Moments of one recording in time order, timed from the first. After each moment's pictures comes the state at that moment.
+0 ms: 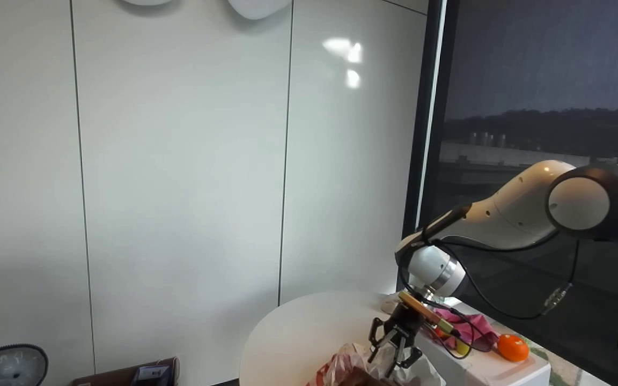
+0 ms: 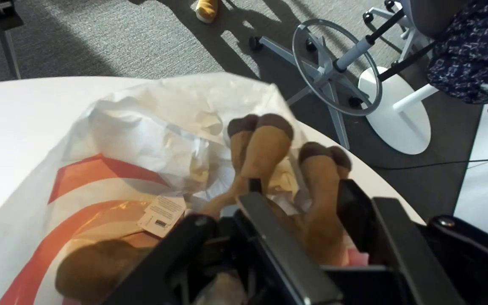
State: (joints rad) arm -0.05 0.51 0.00 -1.92 0.78 1.90 0.06
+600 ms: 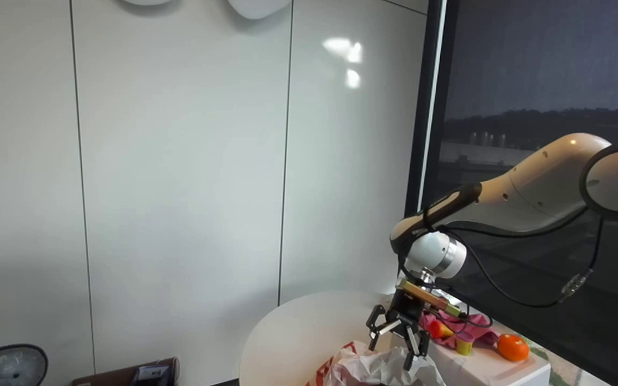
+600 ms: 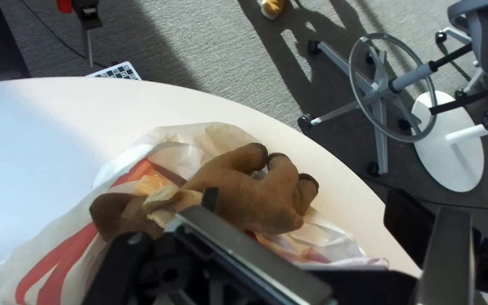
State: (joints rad) arm 0.00 0.35 0.01 -1.99 0.59 1.90 0.06
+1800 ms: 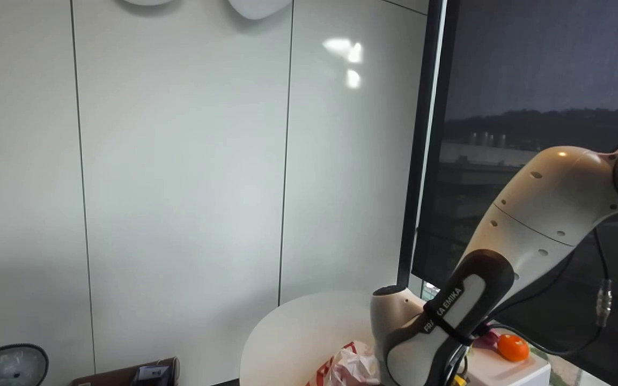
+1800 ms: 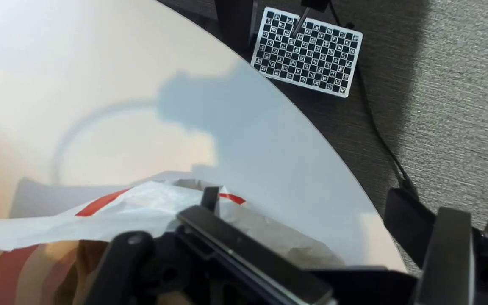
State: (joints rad) arm 0.24 0.28 0.14 -2.45 -0.09 2.49 0.09
